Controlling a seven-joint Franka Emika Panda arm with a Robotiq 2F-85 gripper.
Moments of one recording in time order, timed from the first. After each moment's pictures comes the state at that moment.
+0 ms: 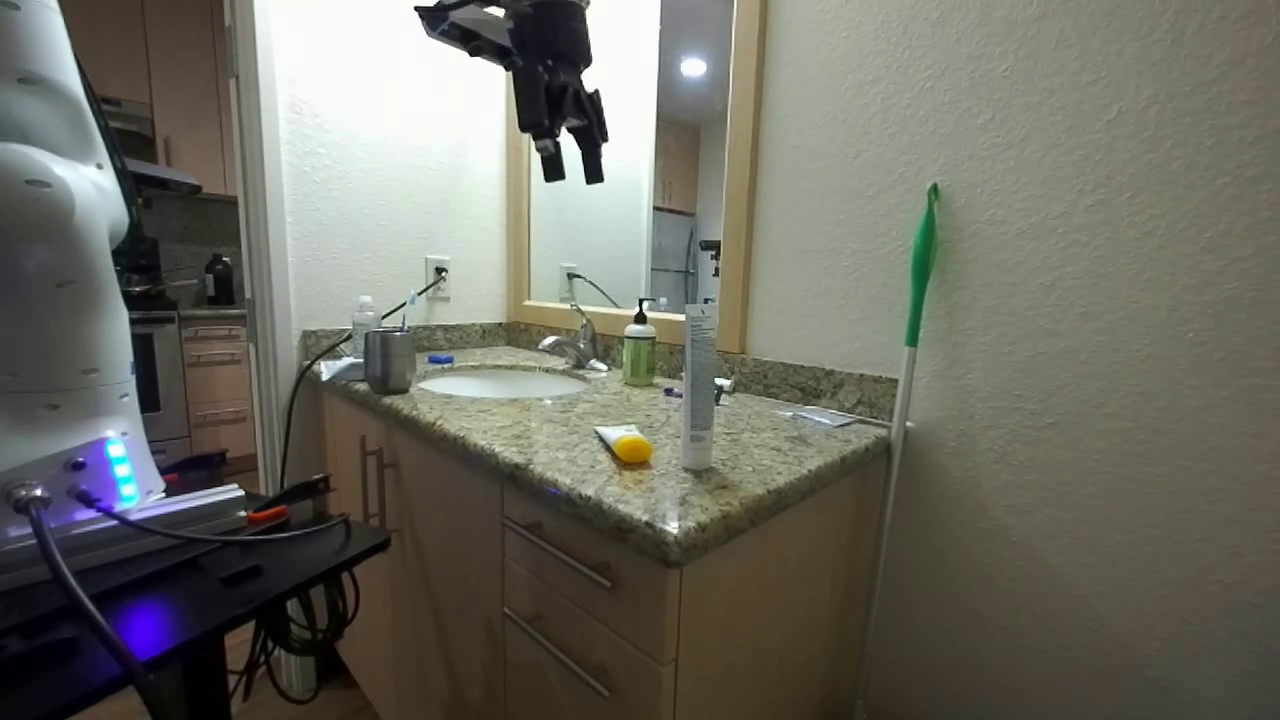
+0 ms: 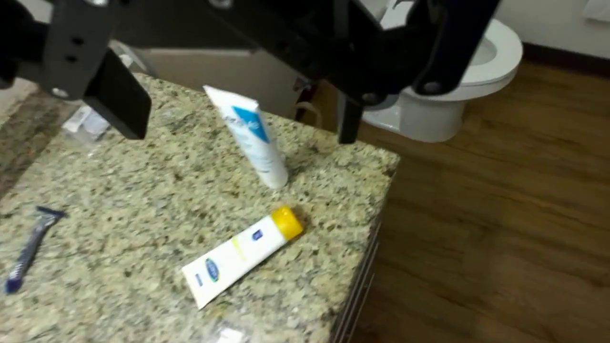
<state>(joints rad) -0.57 -0.11 -0.61 -1.94 0.01 2.04 0.32</state>
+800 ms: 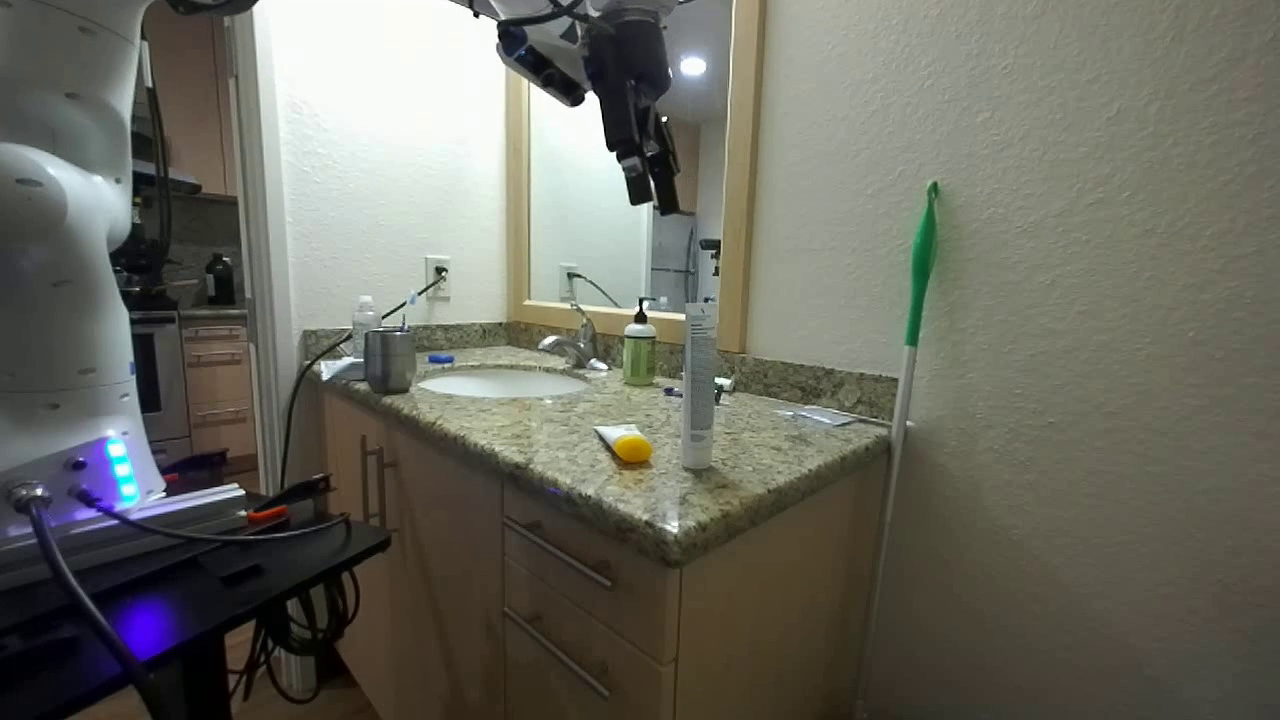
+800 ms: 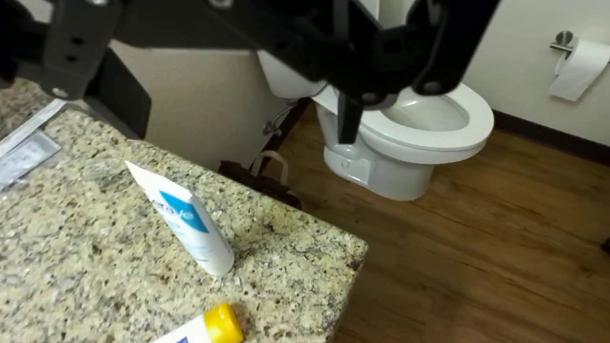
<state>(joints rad) -0.61 0.18 -0.67 -1.76 0.07 2.15 0.16</state>
